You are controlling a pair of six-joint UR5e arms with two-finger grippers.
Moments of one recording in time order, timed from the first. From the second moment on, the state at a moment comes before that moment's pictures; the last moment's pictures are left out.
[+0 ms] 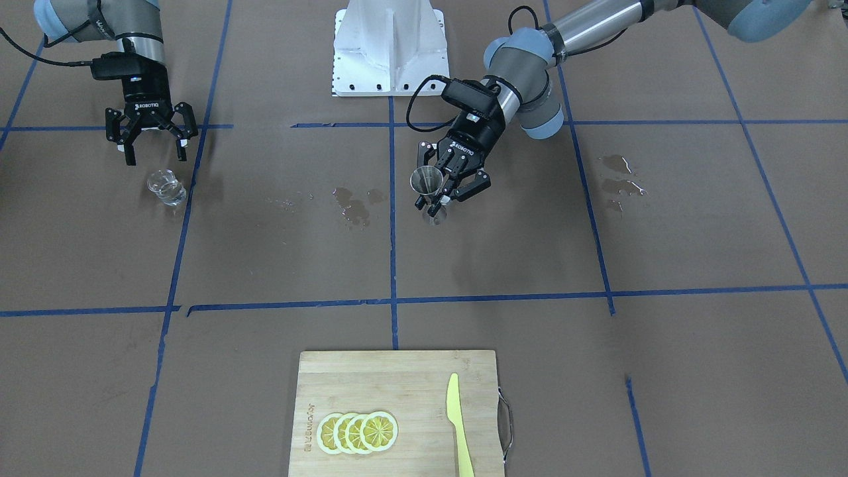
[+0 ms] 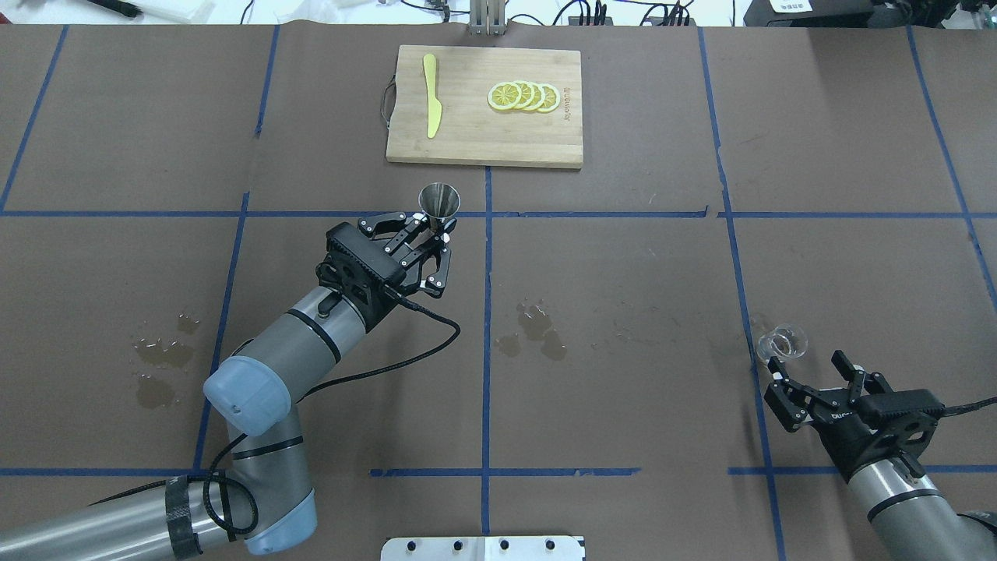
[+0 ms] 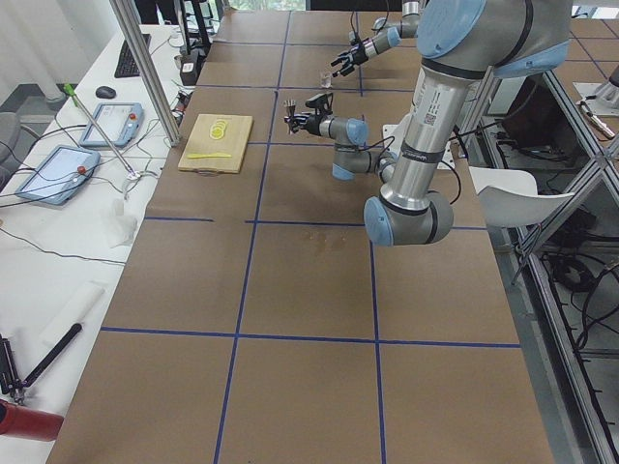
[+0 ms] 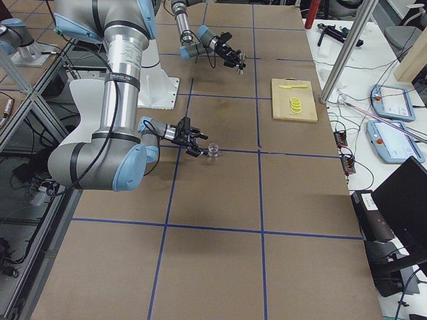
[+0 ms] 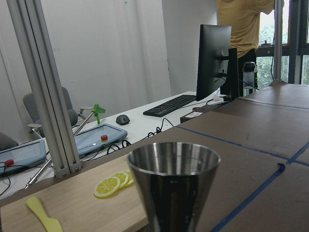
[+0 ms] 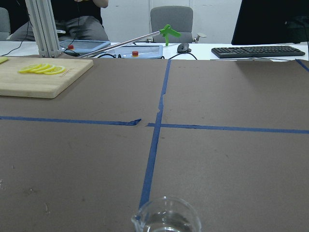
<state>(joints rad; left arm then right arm) -0.34 -2.08 -1.46 -3.00 -1.00 -0.35 -0.06 -1.92 1.88 -0.72 0.46 1.52</state>
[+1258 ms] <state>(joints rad) -0.34 -2.08 -1.46 -3.00 -1.00 -0.35 -0.04 -1.82 1.77 -0.72 0.46 1.47</state>
